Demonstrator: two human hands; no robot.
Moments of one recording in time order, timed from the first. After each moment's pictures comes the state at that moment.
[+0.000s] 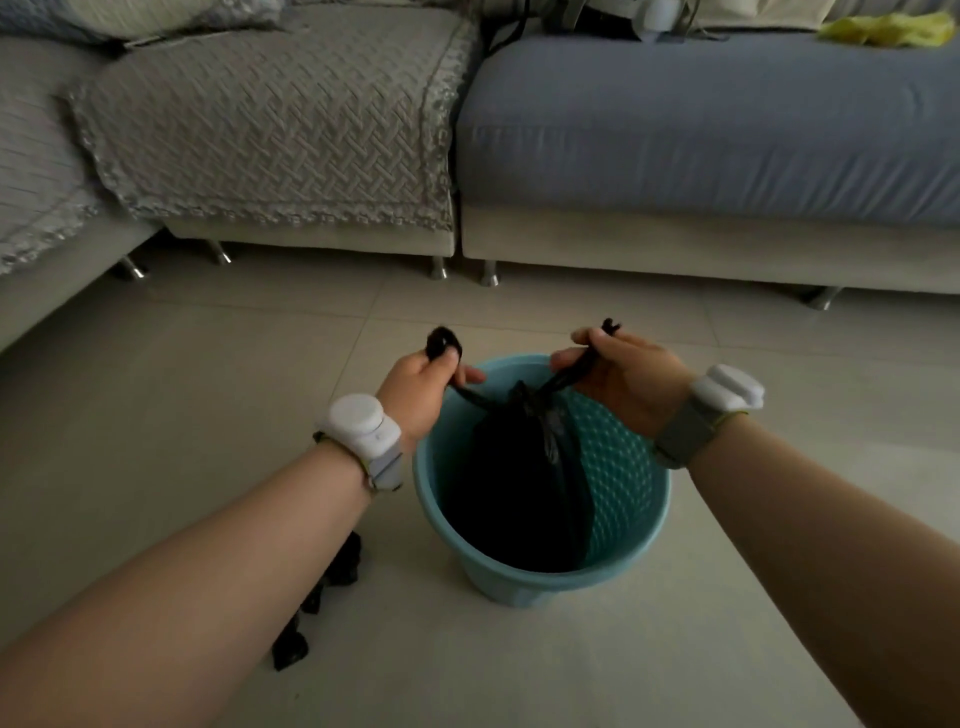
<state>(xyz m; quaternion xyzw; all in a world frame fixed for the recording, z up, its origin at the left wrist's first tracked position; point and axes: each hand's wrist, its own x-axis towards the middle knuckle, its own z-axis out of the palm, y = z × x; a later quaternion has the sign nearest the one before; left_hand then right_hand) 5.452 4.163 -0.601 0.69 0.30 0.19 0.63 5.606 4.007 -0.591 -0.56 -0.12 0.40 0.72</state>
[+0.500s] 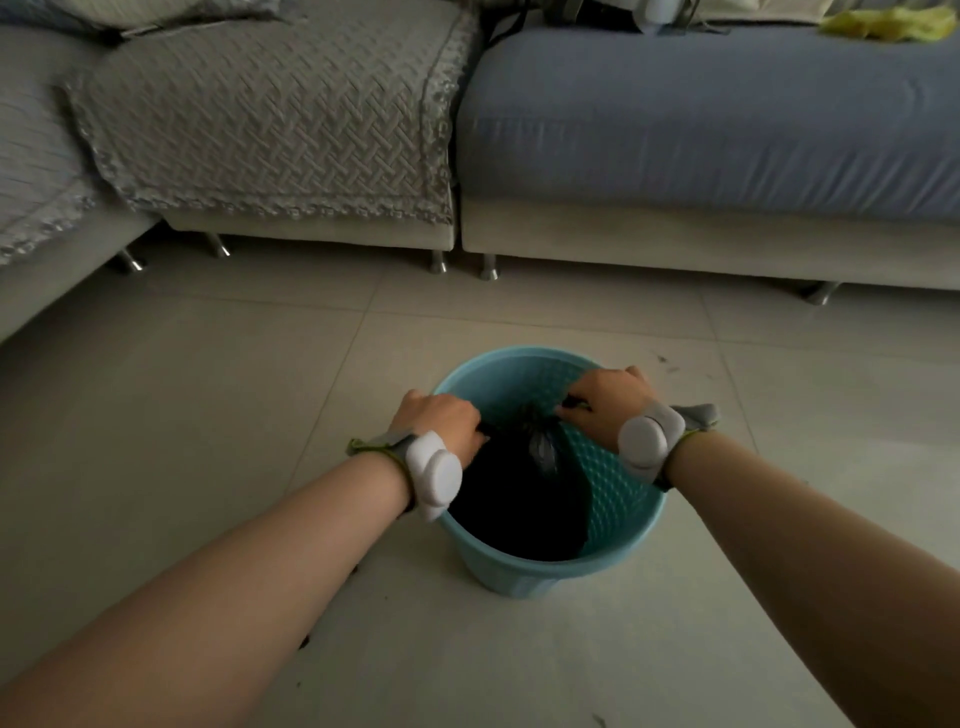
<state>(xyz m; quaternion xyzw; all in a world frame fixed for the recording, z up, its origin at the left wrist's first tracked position) 5.452 4.144 -0.612 0.98 0.18 -0.11 0.00 5.600 4.003 -0.610 -0.87 -0.48 0.11 0.02</state>
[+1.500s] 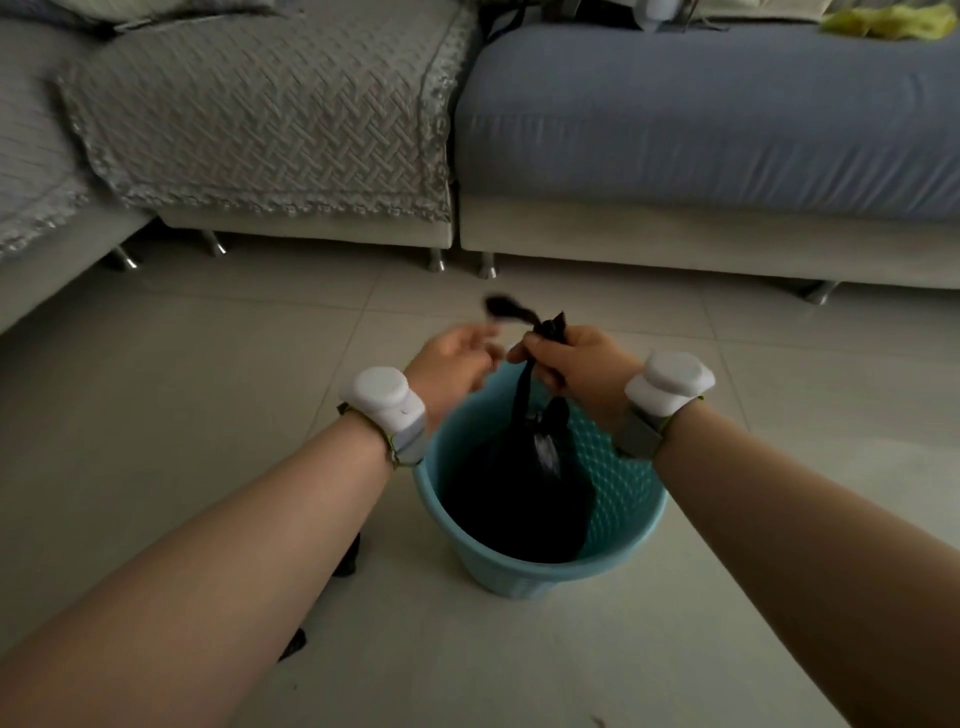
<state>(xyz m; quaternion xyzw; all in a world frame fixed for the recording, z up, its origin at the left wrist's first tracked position) 5.468 4.146 -0.582 0.68 0.27 0.12 0.67 5.572 4.032 -0.578 -0.71 -0.27 0.34 0.55</state>
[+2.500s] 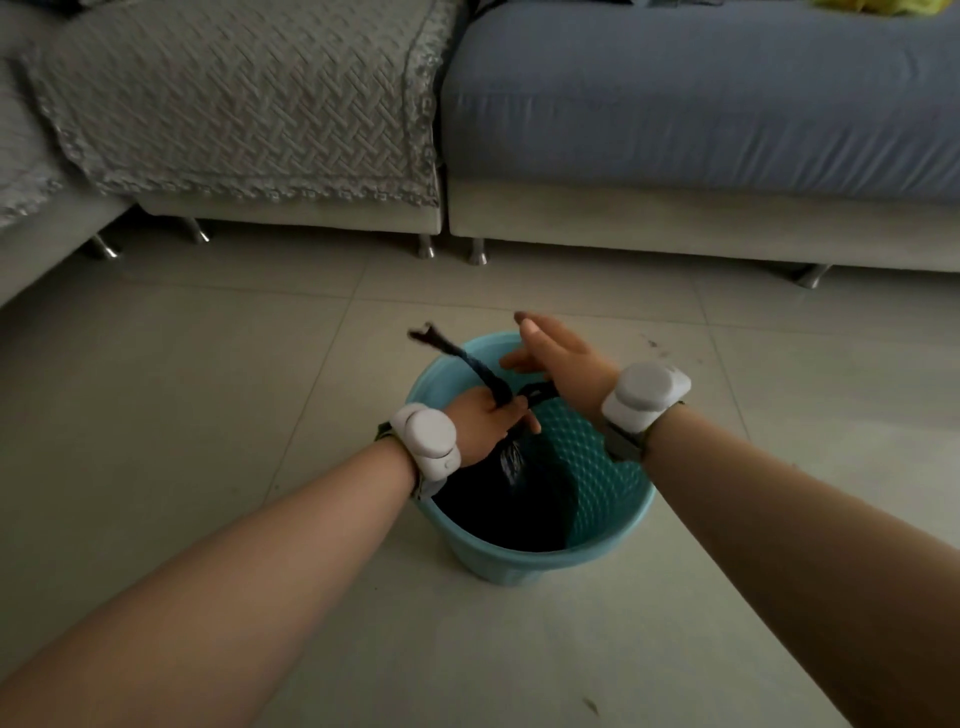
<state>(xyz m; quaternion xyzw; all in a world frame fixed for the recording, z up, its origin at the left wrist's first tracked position) 5.471 4.120 -0.633 0.85 0.18 -0.01 0.49 5.573 4.027 -0.597 -0.75 -0.32 0.30 0.50</state>
